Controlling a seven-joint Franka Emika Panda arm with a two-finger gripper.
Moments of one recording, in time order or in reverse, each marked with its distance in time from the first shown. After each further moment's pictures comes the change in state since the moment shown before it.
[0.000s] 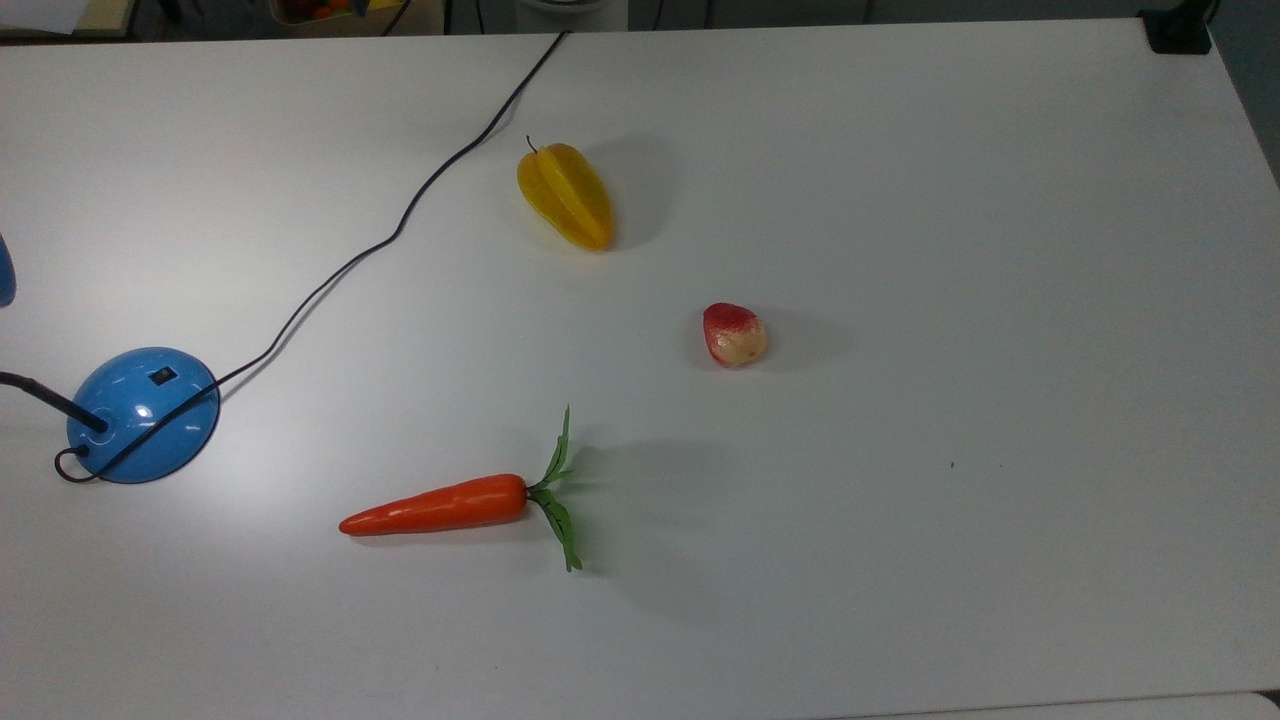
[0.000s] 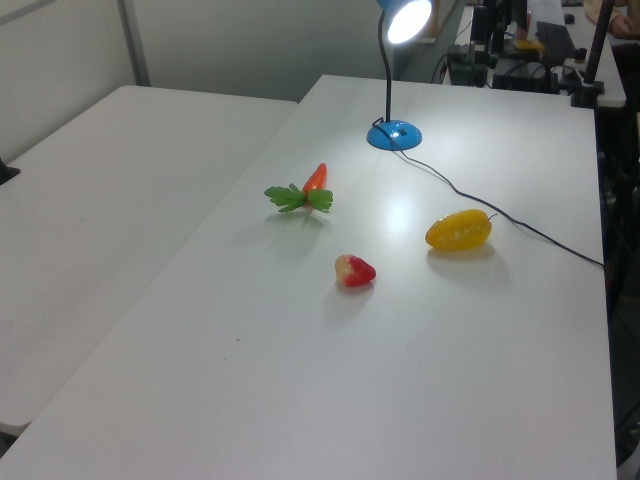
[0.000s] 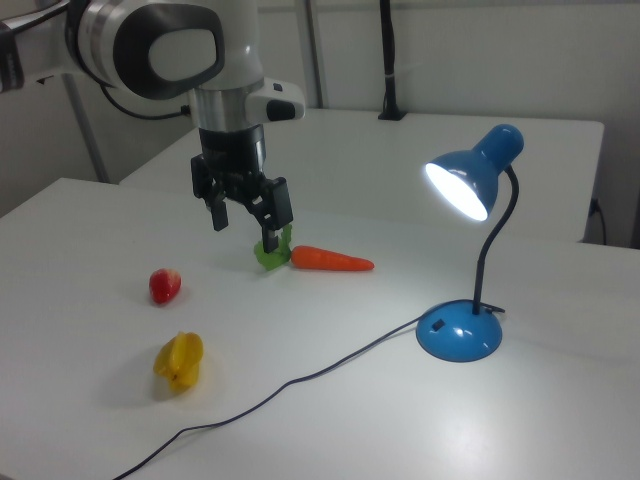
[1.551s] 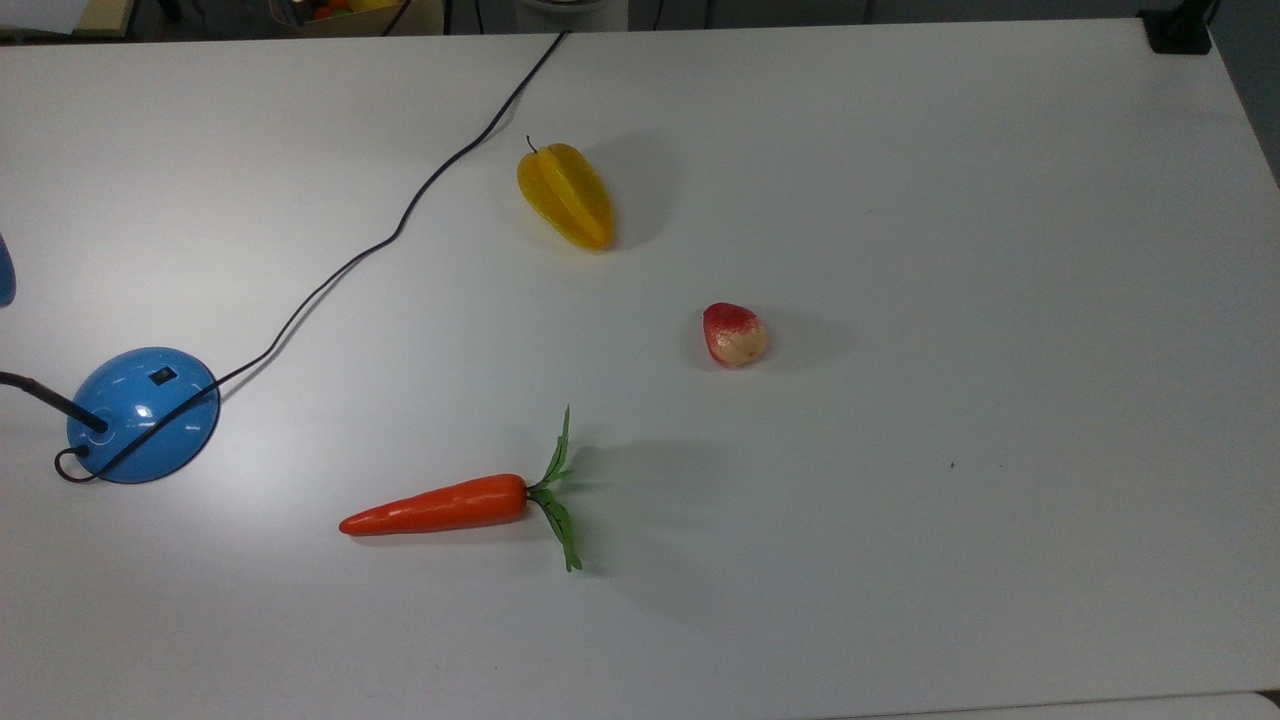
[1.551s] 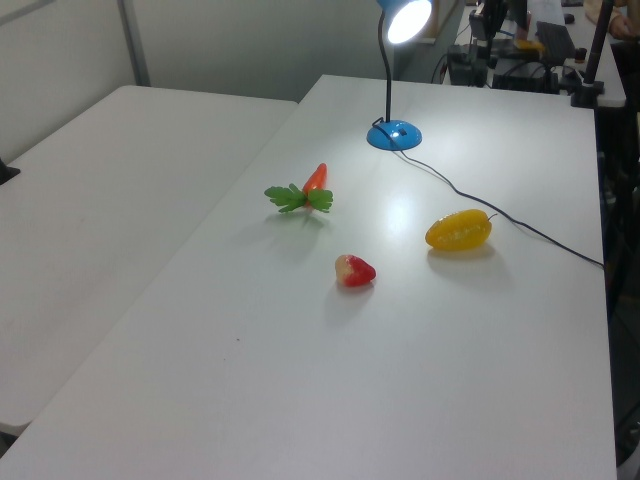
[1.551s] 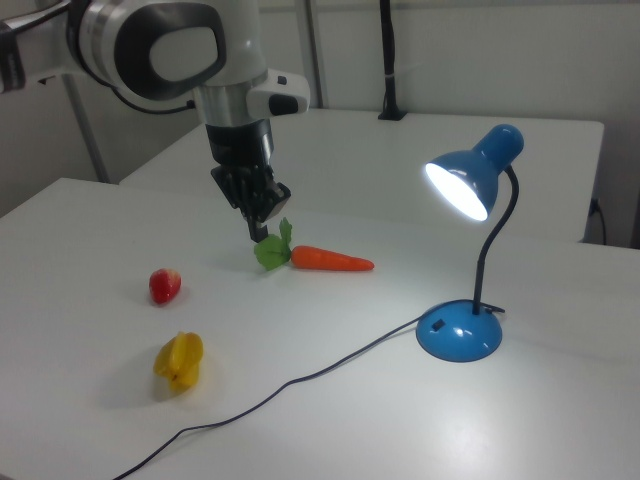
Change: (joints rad) arm 0.057 0.000 -0.063 0.001 0.000 0.067 0.085
